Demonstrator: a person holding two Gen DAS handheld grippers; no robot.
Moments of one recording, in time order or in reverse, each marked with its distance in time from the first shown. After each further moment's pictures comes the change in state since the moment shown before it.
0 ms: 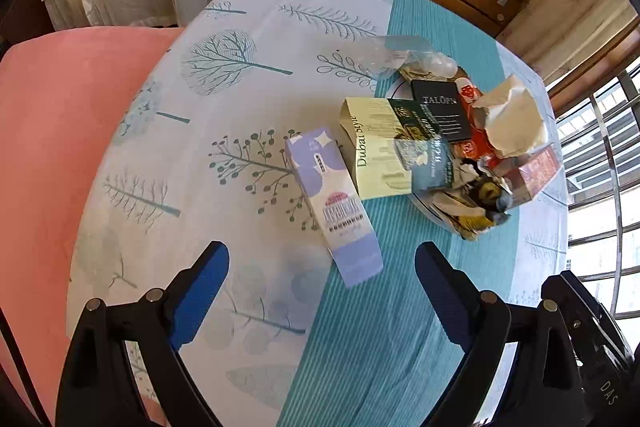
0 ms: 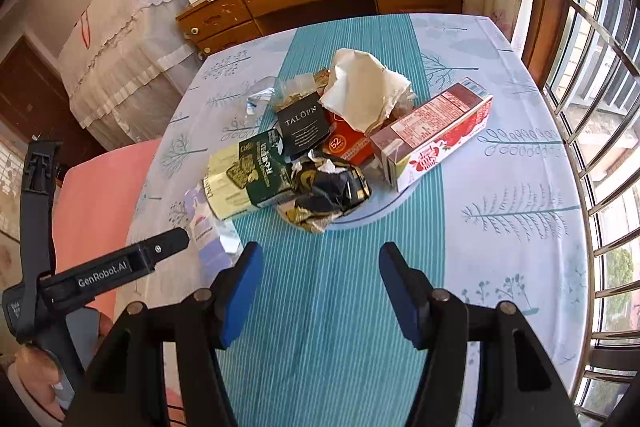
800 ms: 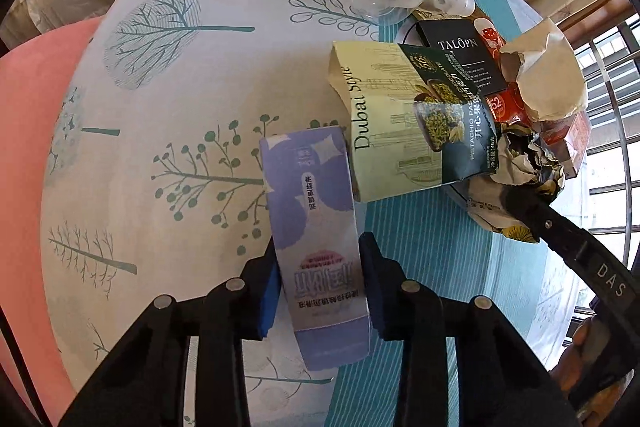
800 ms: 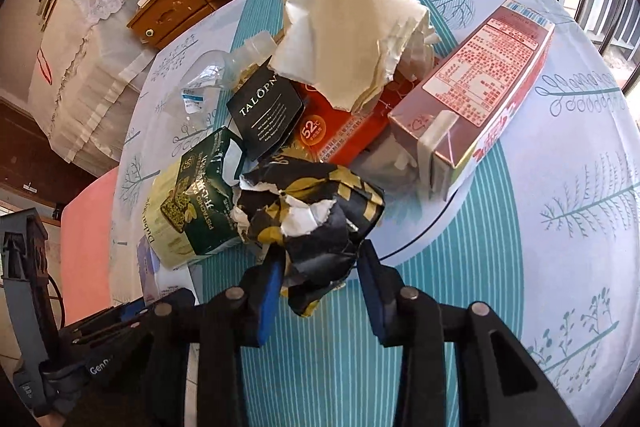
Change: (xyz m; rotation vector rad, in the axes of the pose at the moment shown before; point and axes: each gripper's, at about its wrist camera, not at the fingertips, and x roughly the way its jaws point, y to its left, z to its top) left arm 0.080 0.008 0.029 0.134 0.180 -0.046; right arm 0.087 -0.016 0.016 0.177 0.105 0.020
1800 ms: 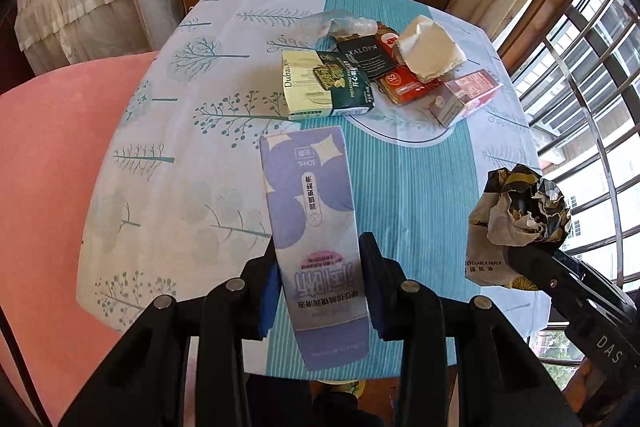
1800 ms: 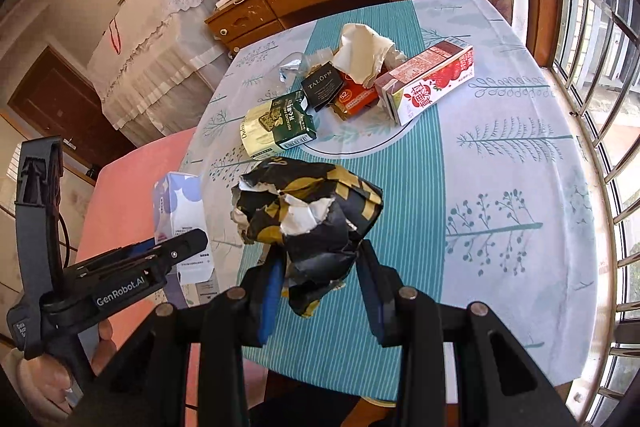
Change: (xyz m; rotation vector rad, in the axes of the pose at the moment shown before) left arm -0.121 -0.066 -0.151 0.050 -0.239 0.046; right arm -0.148 -0.025 -0.121 -0.183 -0.111 0.119
